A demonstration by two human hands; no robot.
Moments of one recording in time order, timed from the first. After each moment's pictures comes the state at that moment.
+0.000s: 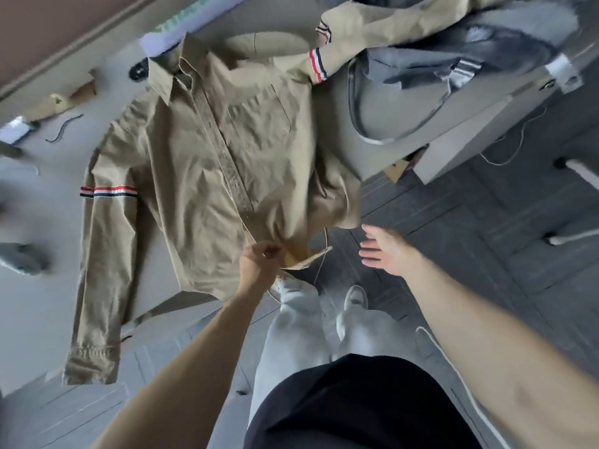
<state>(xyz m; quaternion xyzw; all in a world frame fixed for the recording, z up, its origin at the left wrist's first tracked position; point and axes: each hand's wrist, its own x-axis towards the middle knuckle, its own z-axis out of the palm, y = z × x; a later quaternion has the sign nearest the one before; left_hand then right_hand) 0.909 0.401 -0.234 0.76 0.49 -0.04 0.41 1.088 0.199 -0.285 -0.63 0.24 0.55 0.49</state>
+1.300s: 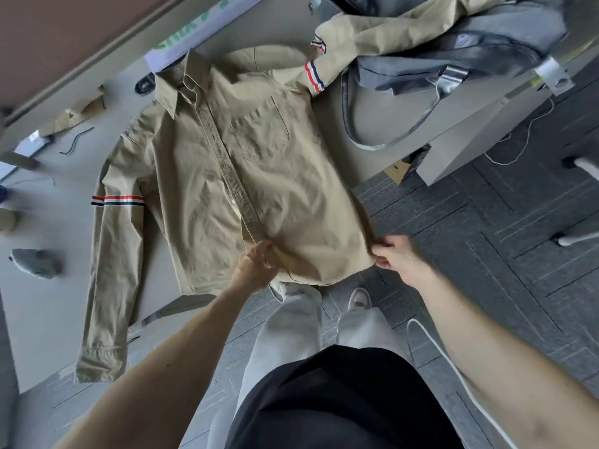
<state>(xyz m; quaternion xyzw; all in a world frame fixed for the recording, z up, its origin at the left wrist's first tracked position) 0.915 0.417 -0.231 0.85 0.39 -0.23 0.27 1.090 0.157 -0.283 -0.71 0.12 0.47 0.50</state>
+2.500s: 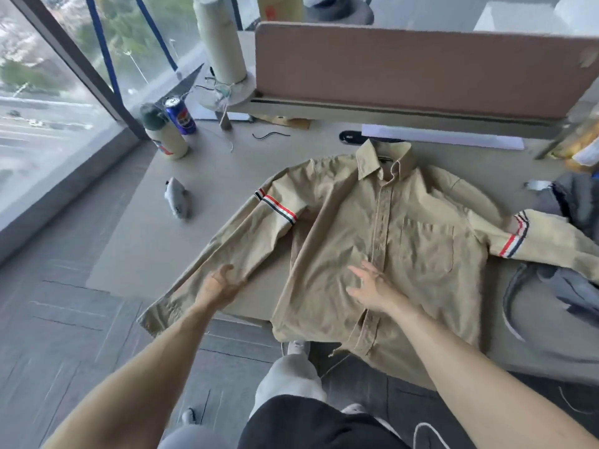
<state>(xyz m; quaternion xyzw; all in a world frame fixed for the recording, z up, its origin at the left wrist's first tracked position) 0.709 0.619 -0.184 0.65 0.68 -0.05 0.34 1.036 0.496 -0.173 -0.76 -0.50 0.41 0.00</state>
